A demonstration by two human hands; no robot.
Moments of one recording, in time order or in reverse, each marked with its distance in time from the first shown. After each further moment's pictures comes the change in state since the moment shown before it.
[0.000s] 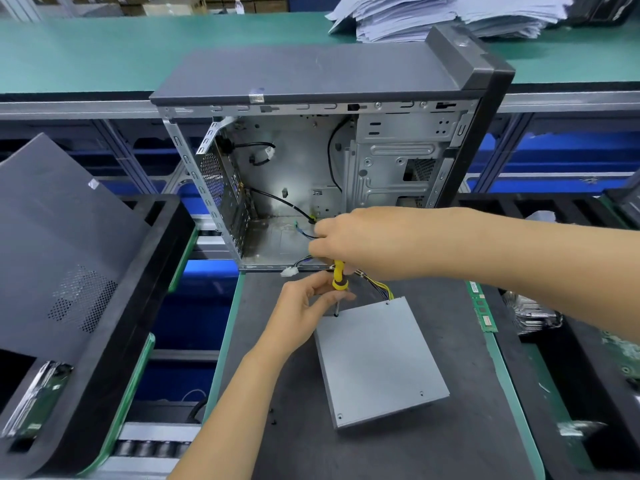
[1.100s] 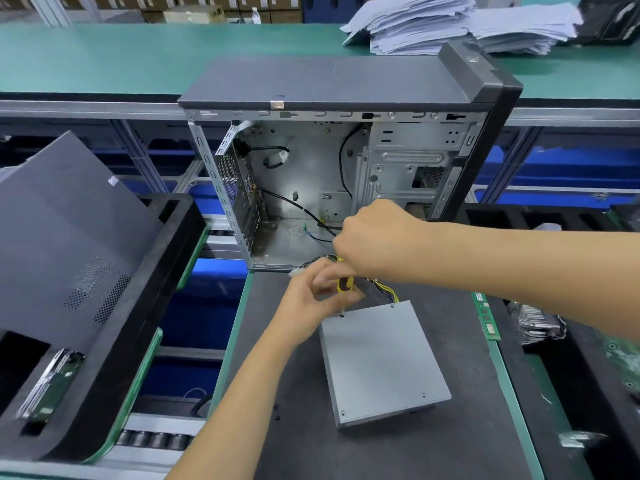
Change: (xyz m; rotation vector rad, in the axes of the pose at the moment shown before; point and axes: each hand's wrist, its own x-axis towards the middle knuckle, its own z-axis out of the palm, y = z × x) left_hand -0.001 0.018 -0.003 -0.232 -0.002 -0.056; right_hand 0.004 -0.009 0.005 -0.237 0.109 0.127
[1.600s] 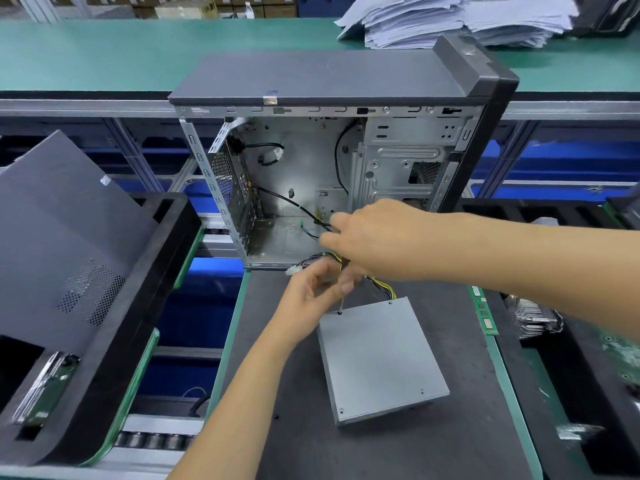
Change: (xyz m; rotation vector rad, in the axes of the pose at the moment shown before) left_hand 0.005 -0.008 0.004 0.003 -0.019 0.030; right_hand -0.007 0.003 0.000 0.096 -0.053 -0.043
